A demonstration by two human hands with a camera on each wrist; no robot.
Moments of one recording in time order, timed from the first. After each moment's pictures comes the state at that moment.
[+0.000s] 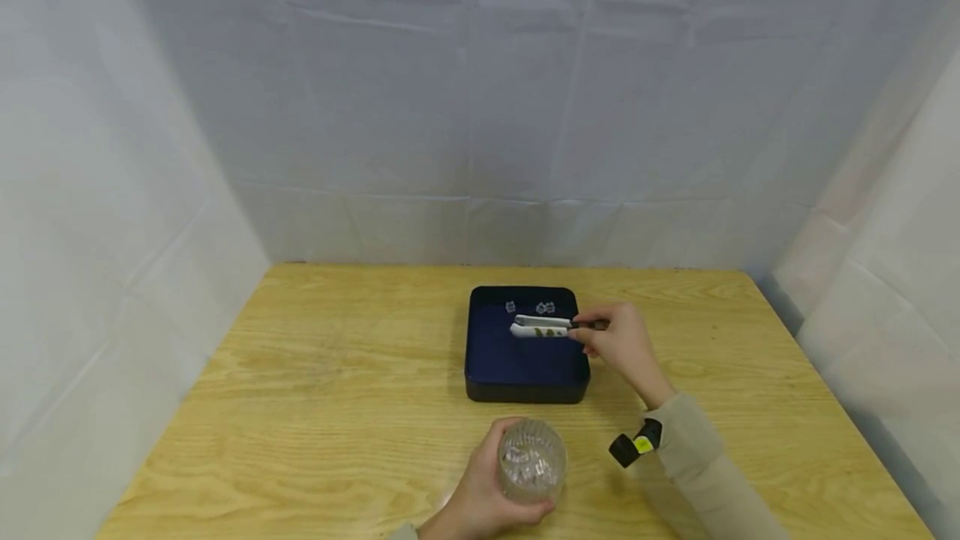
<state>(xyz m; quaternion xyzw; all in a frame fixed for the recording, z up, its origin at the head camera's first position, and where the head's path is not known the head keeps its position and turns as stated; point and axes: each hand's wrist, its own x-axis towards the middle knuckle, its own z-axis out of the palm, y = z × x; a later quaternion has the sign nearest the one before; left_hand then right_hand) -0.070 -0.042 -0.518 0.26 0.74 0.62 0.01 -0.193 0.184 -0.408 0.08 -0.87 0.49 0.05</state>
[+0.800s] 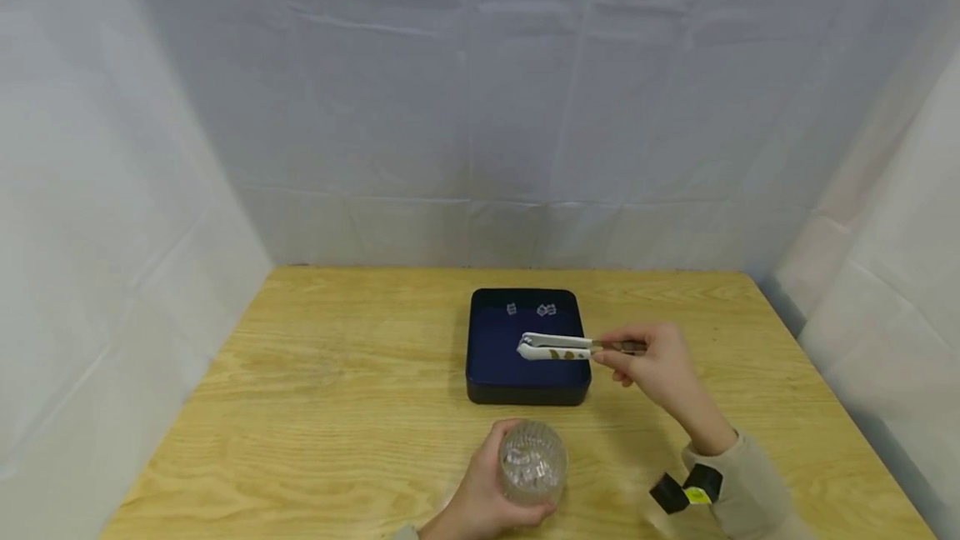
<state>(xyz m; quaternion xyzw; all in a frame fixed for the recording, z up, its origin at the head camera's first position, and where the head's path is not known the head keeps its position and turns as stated) -0.071 -0.042 -0.522 0.27 0.74 0.62 -0.01 -0.139 0.204 -0.369 0.10 -0.85 0.52 0.03</state>
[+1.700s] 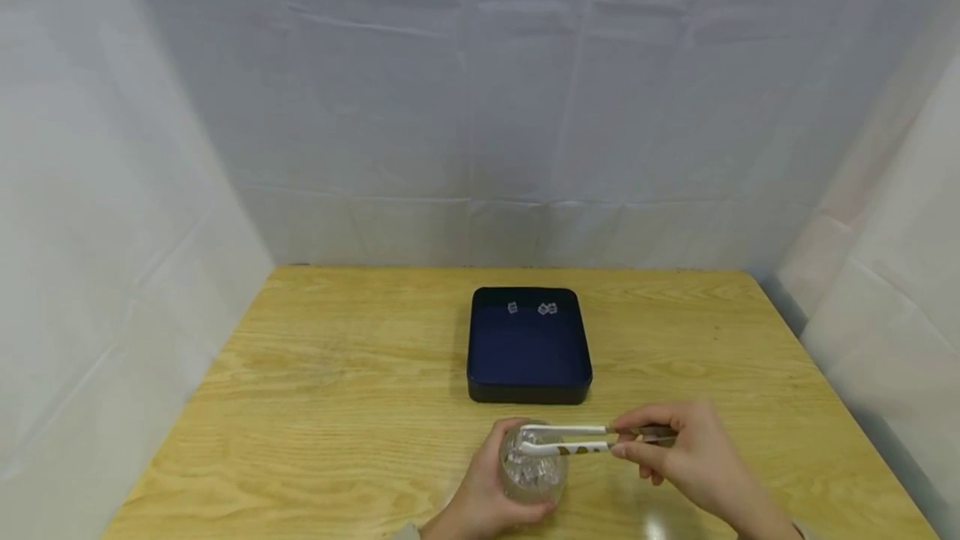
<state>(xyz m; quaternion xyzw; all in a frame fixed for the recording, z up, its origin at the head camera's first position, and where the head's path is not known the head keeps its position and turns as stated) -0.073 -0.042 -0.522 0.28 0.72 0.63 0.00 -0.057 0.217 -0.367 0.12 -0.83 0.54 -0.08</state>
